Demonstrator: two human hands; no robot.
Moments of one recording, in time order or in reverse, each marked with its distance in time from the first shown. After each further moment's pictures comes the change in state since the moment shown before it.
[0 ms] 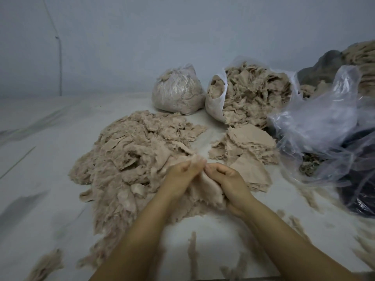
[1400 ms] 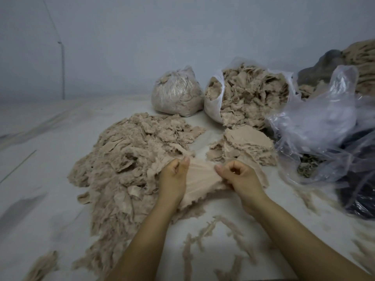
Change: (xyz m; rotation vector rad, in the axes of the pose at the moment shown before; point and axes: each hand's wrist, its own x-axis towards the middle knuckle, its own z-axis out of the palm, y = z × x) left_hand 0.013 -0.017 0.012 0.132 0.332 0.186; right_hand -0.001 -0.012 -0.034 -0.137 0.178 -0.143
